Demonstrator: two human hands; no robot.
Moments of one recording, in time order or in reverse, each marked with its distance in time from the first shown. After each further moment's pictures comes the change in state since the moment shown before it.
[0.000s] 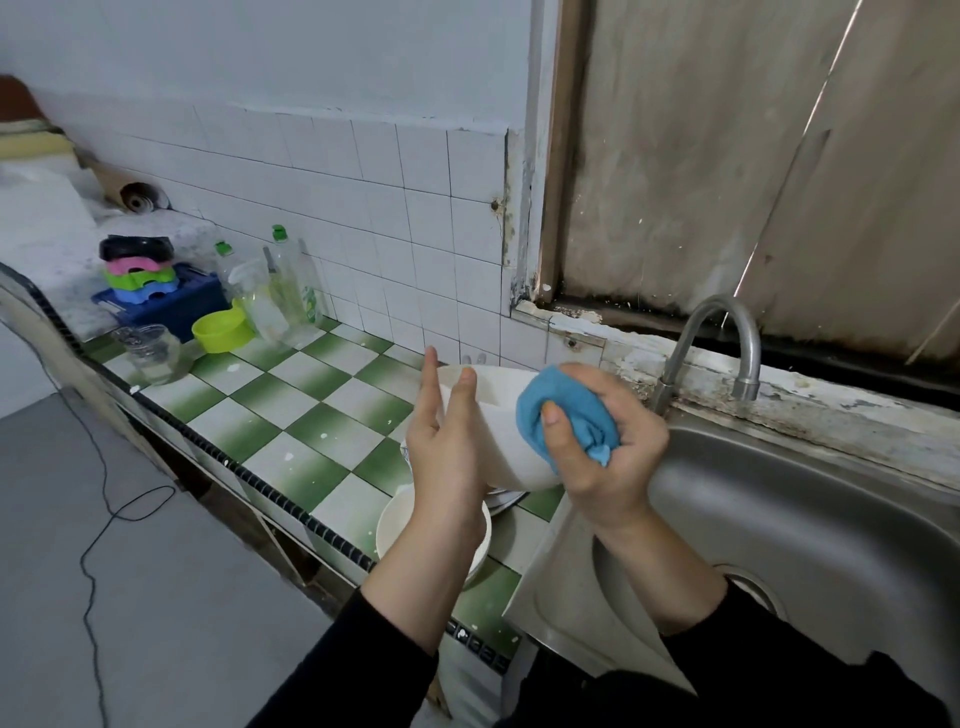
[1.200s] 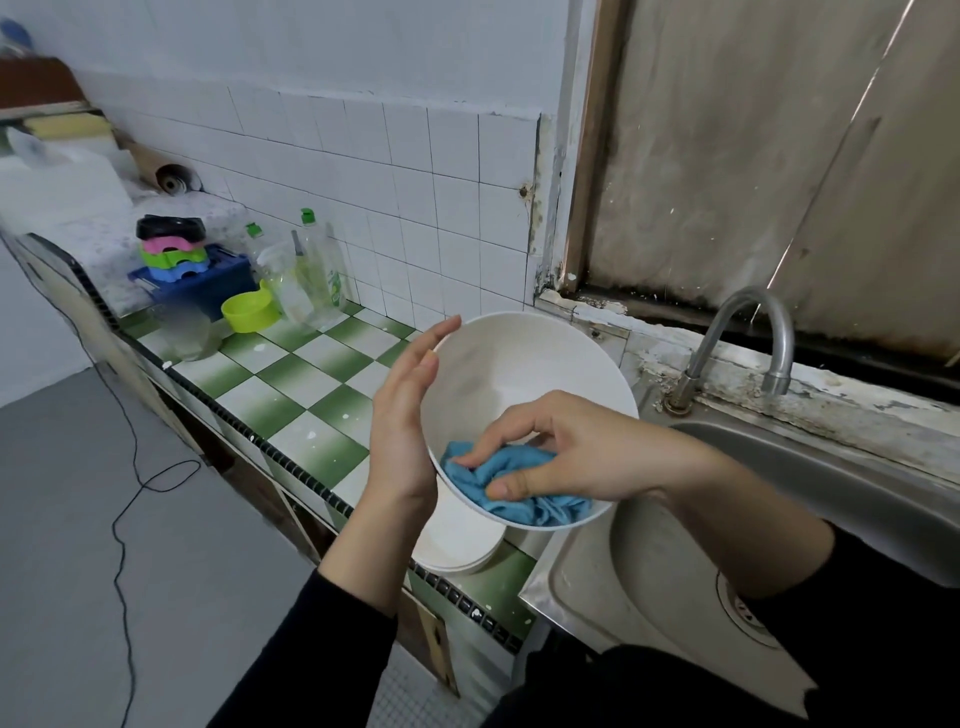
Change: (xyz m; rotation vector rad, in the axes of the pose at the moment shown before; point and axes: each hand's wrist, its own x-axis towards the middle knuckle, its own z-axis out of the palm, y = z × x) left_hand 0.024 0.007 -0.055 -0.002 -0.276 0.298; right_hand 0.044 -0.049 0.004 0.001 -1.284 0.614
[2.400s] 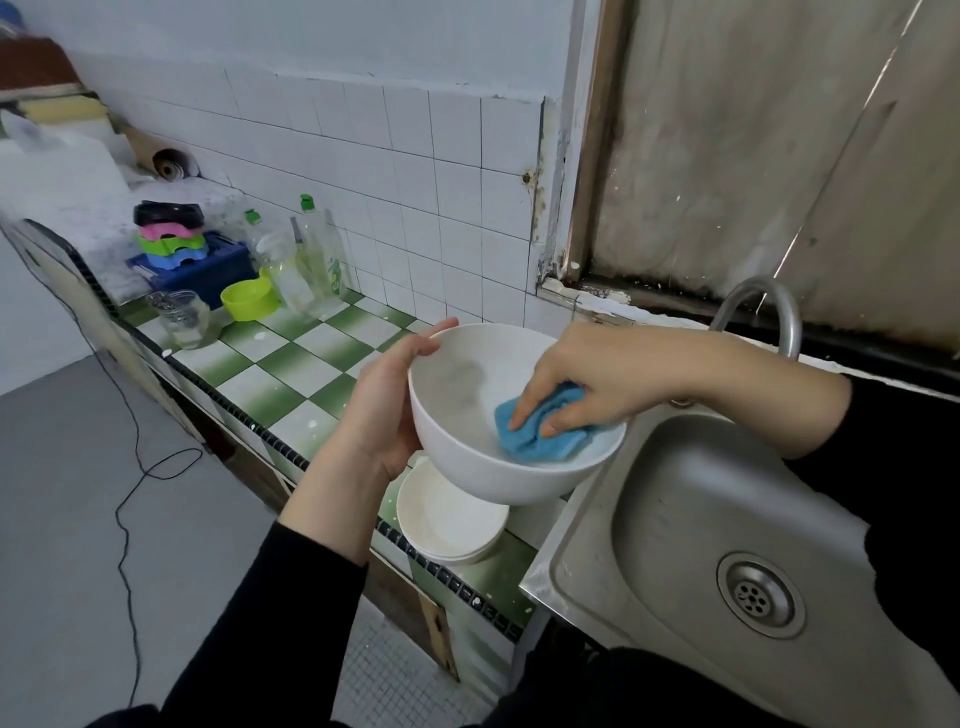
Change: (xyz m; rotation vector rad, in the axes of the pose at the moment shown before) left_hand 0.027 0.014 -0.015 -0.037 -0.003 -0.505; right_hand 0.026 0.010 -0.061 -0.835 -0.201 -0.047
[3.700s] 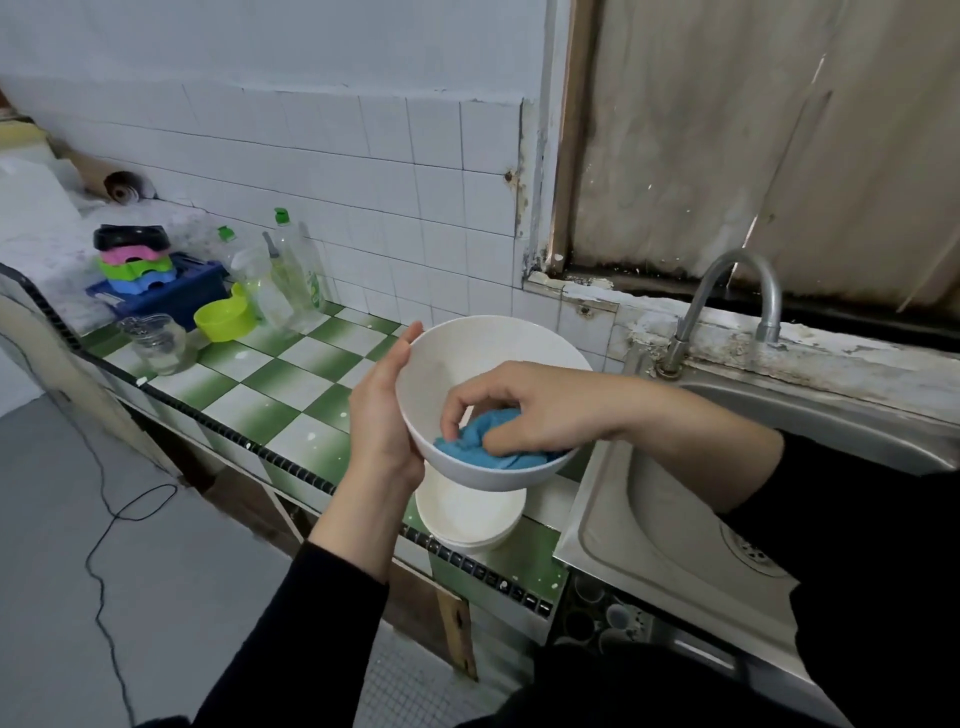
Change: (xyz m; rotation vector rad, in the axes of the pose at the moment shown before) left_hand -0.005 -0.014 -0.041 -0.179 0.126 0.153; right_hand 0.037 -0.101 0.030 0.548 0.119 0.146
